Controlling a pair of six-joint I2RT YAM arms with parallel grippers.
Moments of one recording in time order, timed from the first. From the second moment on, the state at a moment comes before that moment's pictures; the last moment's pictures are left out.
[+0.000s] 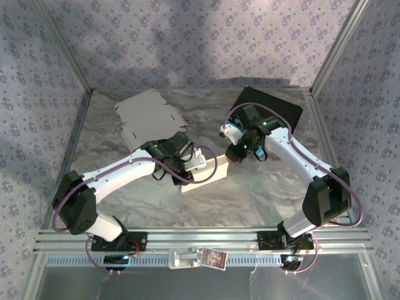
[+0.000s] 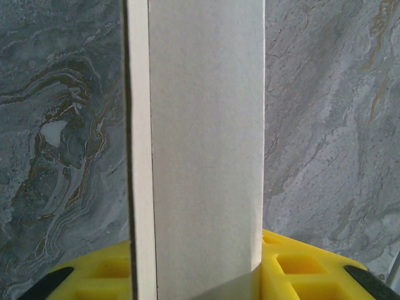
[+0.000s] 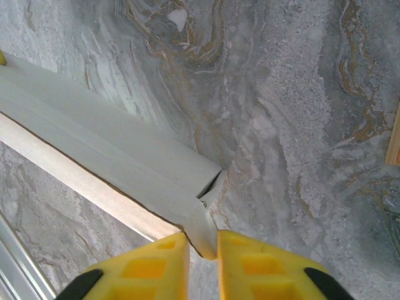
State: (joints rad) left arm -0.82 1.48 1.11 -0.81 0.15 0.38; right arm 0.46 1.52 1.30 -0.99 -0.31 -0.36
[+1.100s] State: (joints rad) left arm -0.79 1.48 1.11 -0.80 0.15 0.35; right arm 0.55 1.42 1.17 -0.82 -0.20 0.12
